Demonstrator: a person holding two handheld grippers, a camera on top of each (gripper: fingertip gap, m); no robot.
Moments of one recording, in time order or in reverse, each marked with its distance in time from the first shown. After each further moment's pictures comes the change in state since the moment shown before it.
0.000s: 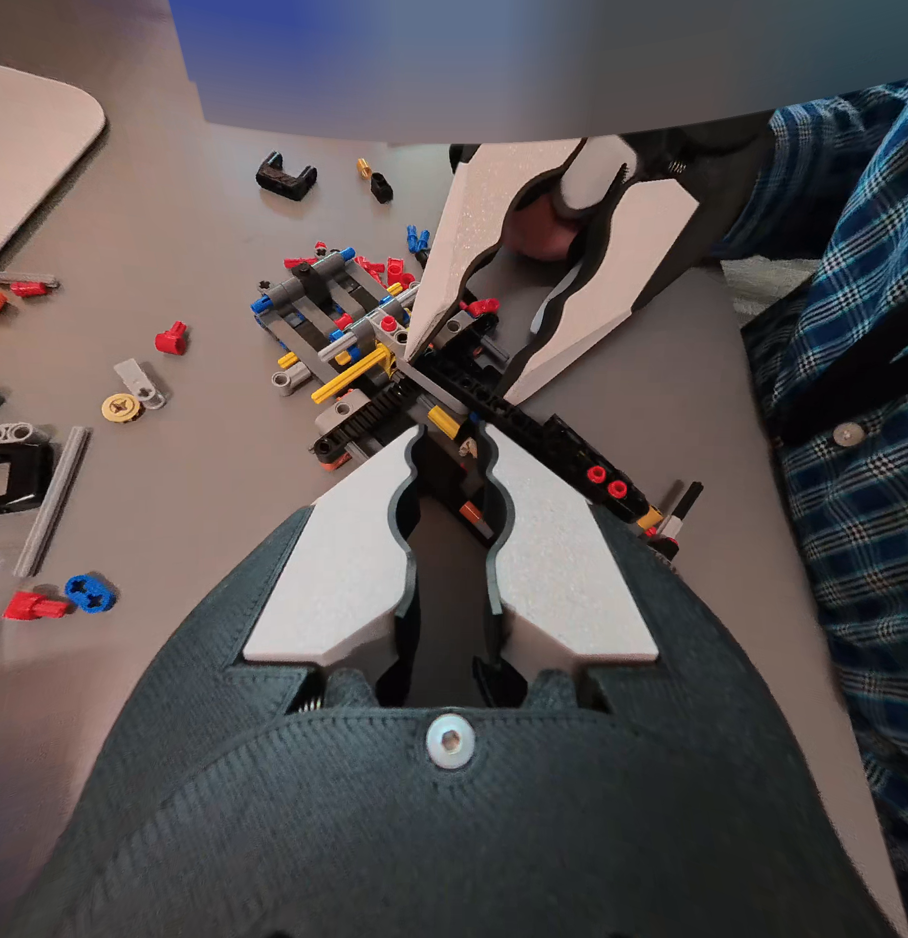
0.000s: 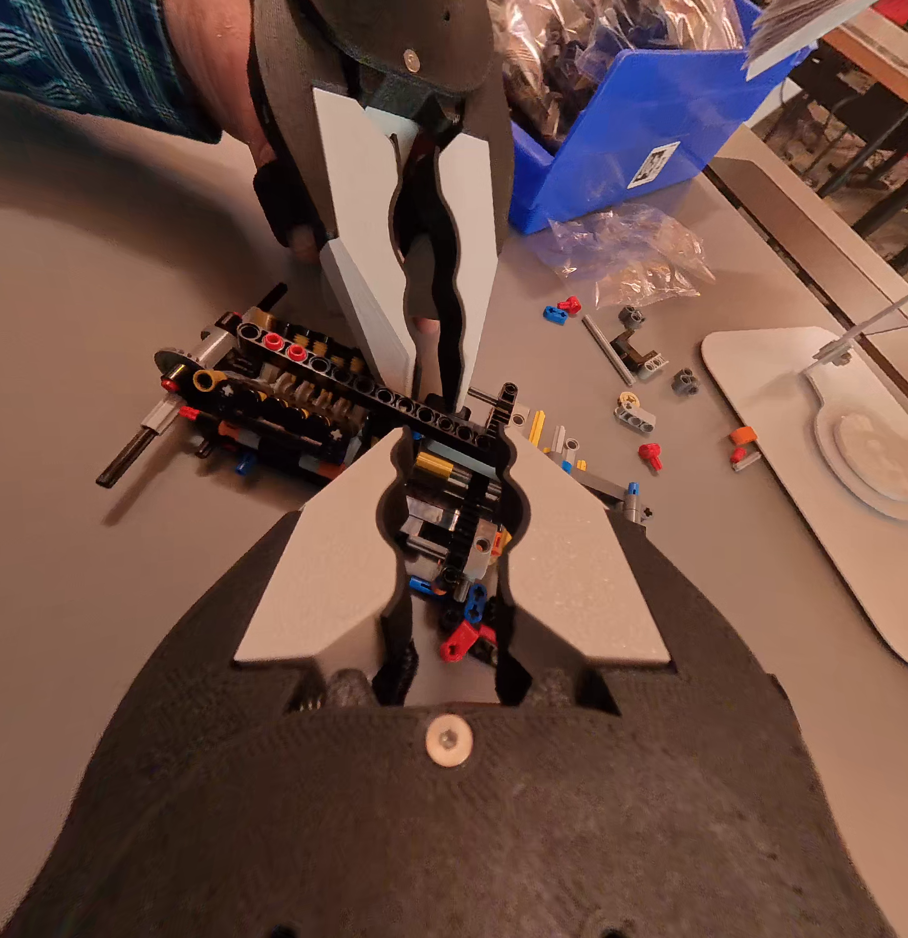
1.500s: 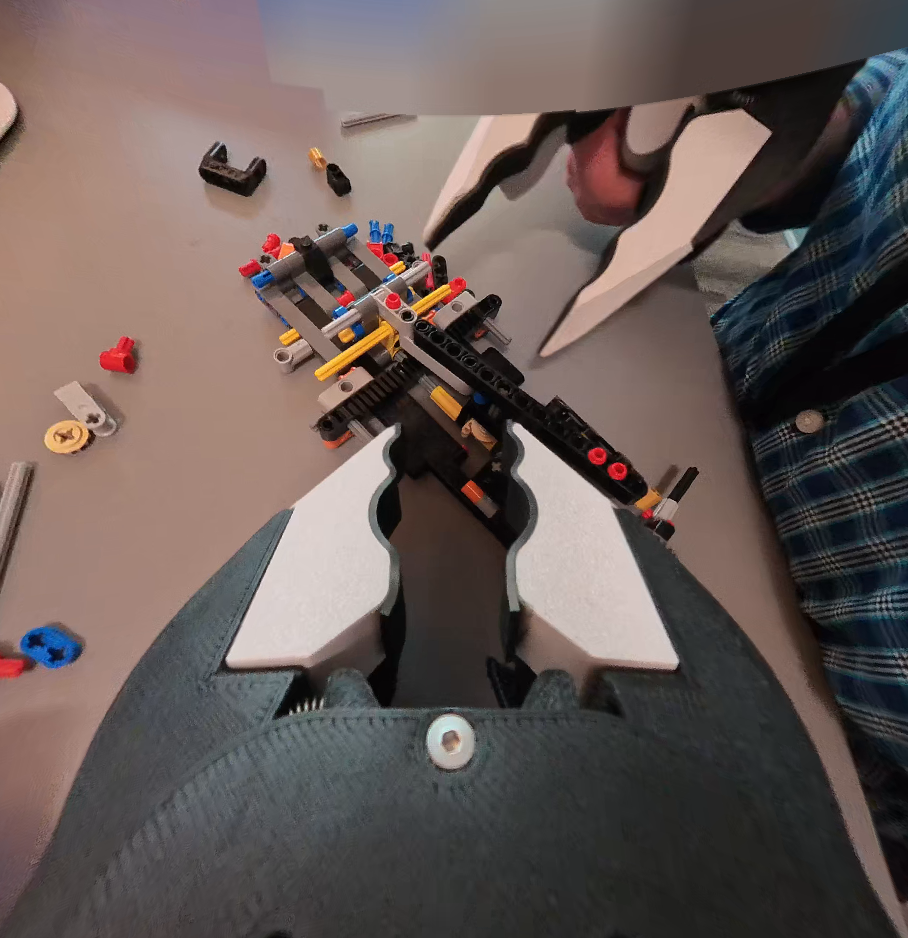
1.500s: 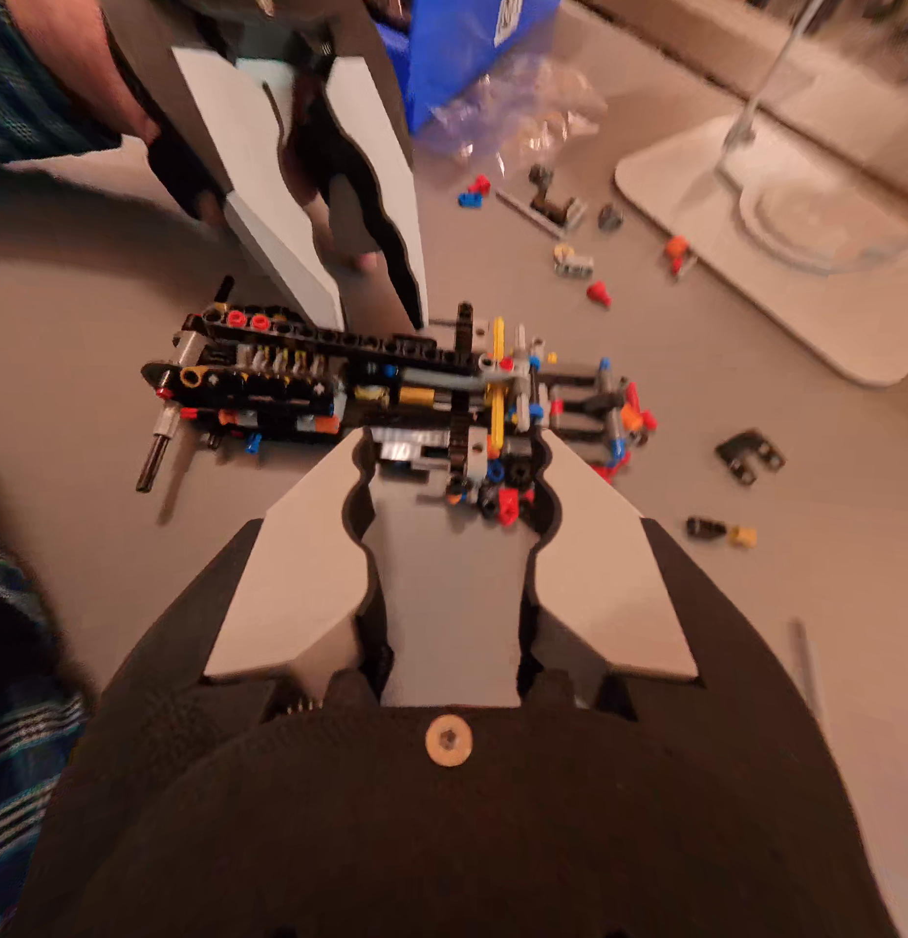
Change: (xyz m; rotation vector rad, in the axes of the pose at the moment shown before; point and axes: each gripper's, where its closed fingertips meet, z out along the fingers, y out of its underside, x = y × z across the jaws) left arm 0.007 0.001 0.007 -0.030 0.090 0.019; right arm -0.002 0.027 -0.047 -0.131 0.215 0.316
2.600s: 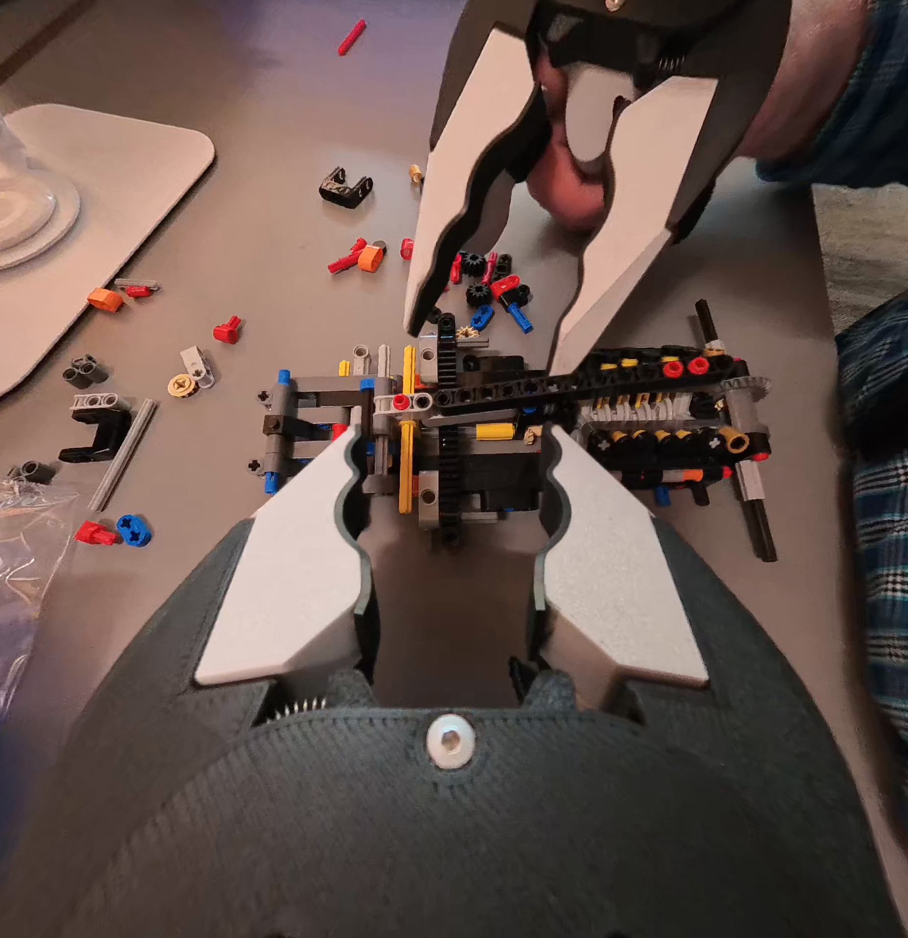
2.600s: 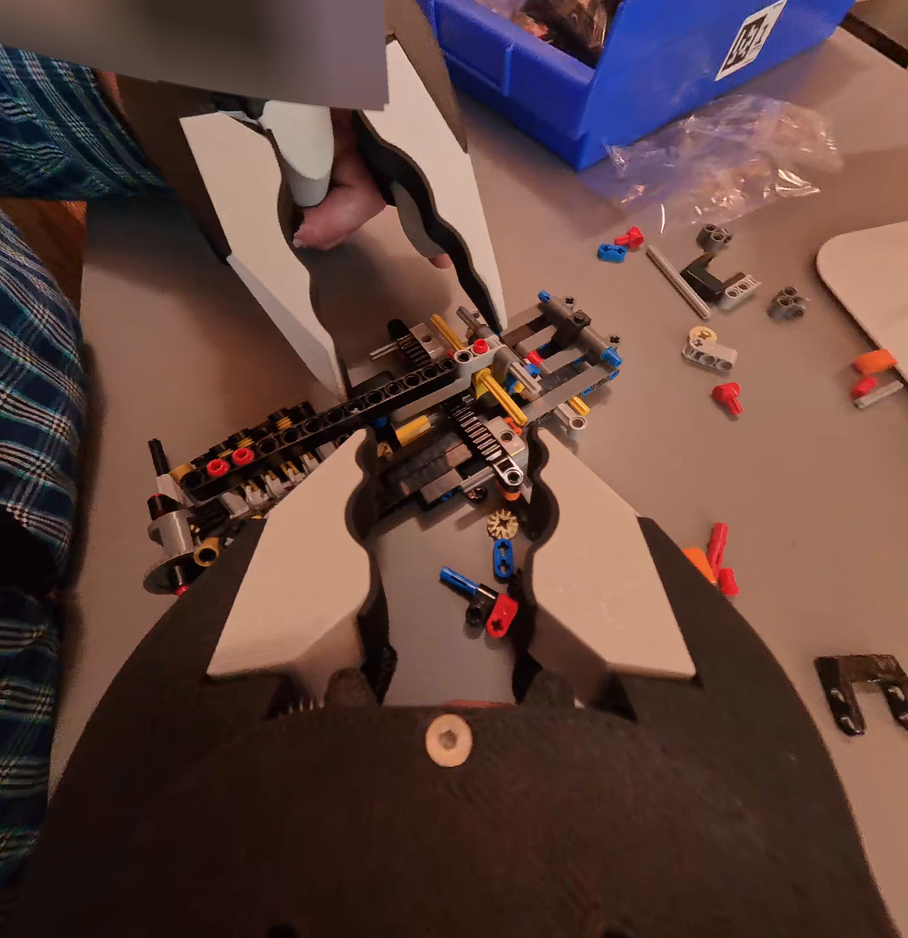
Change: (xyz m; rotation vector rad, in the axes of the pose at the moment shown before) left arm -0.001 0.003 -0.010 0.041 -0.343 0.042; right arm -0.017 -0.015 0.030 0.026 -0.424 -0.131
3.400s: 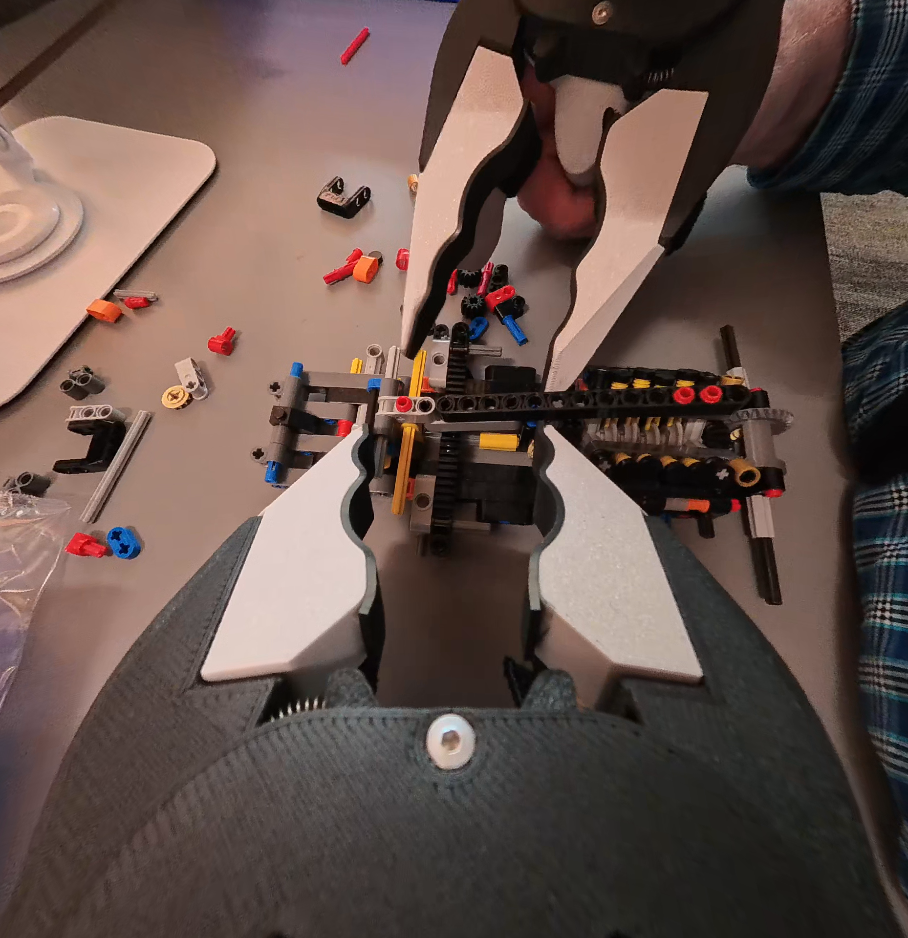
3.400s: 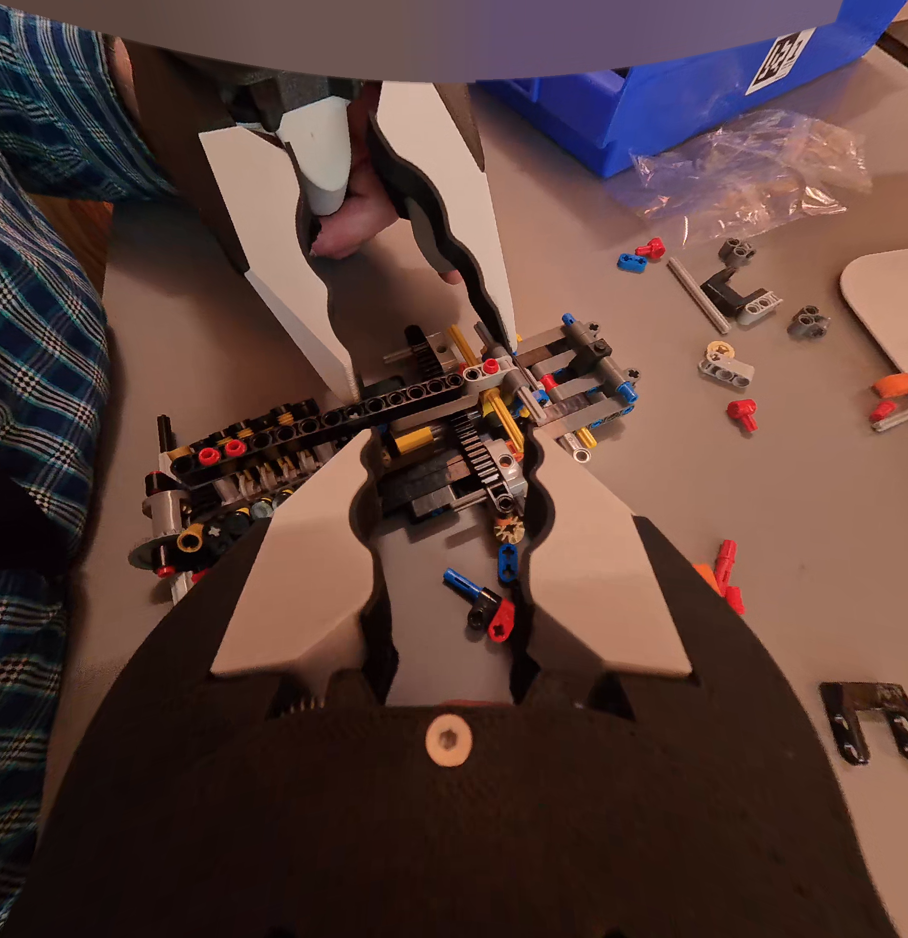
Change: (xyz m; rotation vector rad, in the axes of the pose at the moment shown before) left arm 0.005 -0.004 0.006 0.001 -0.026 0.005; right arm -0.005 0.000 0.000 0.004 -0.042 -0.038
